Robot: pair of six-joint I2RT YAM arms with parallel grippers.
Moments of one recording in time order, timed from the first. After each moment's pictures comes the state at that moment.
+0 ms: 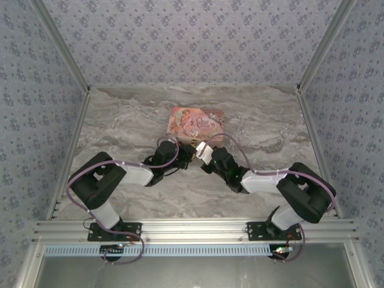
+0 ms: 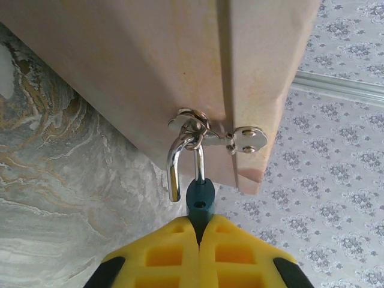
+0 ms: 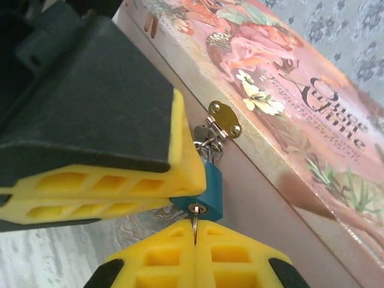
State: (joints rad) left arm -0.77 1.67 0.60 0.72 0.12 -1.68; right arm 0.82 1.50 0.52 0.53 0.21 -0.26
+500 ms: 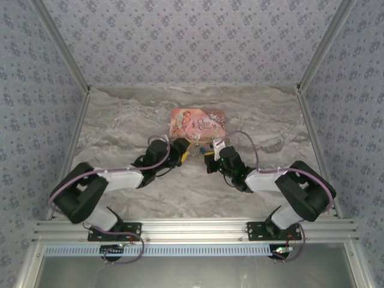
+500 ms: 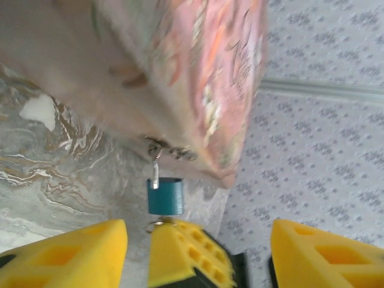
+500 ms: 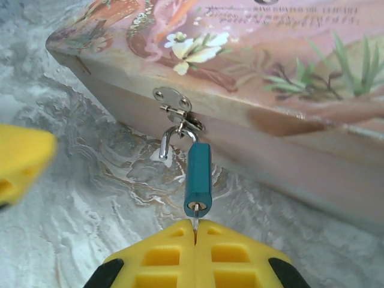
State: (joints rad) left arm -0.71 1.44 0.54 0.52 0.10 -1.53; right arm 0.70 1.52 0.45 0.58 0.00 0.37
